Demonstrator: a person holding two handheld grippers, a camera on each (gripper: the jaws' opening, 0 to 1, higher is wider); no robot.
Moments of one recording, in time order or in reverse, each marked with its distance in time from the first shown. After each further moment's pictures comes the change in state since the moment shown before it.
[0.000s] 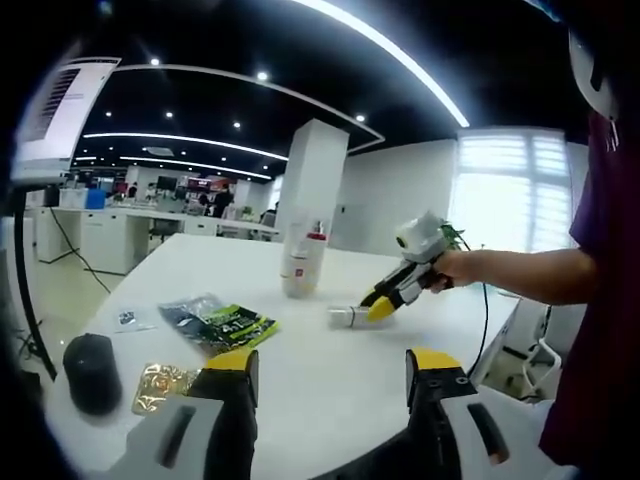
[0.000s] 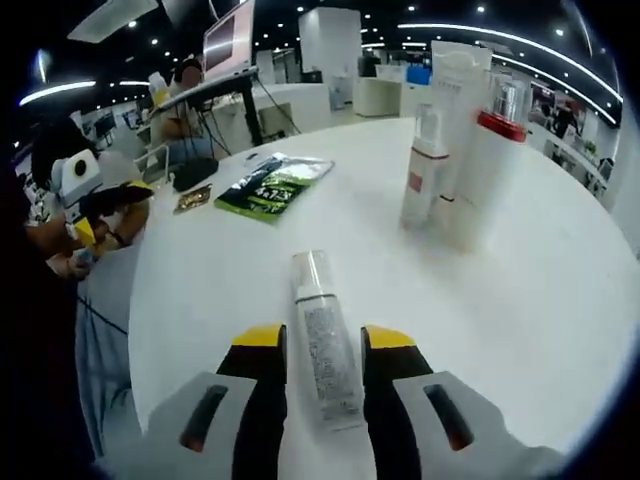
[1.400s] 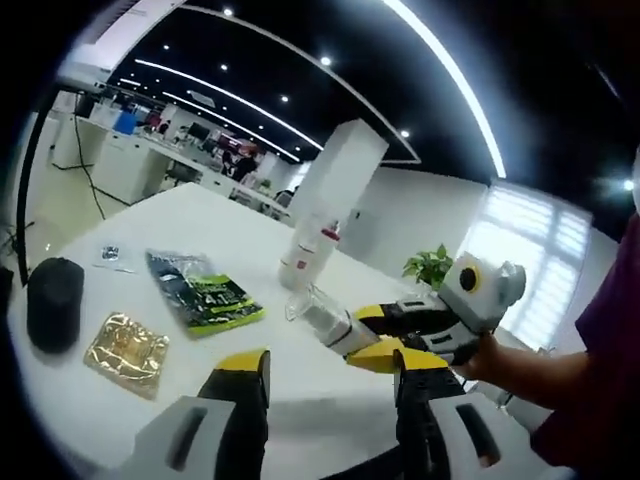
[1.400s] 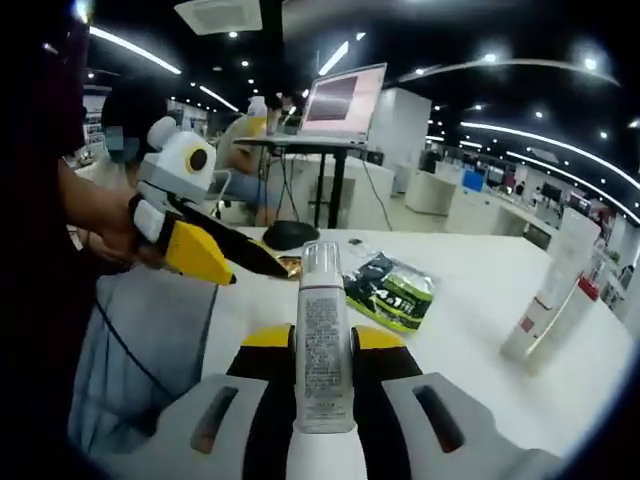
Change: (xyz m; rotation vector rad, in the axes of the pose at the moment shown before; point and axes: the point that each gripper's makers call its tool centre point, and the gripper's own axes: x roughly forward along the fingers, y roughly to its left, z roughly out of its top) left arm 0.020 -0.002 0.005 -0.354 0.011 -0.015; right arm 0.011 0.141 0.078 -0.320 -0.380 0.103
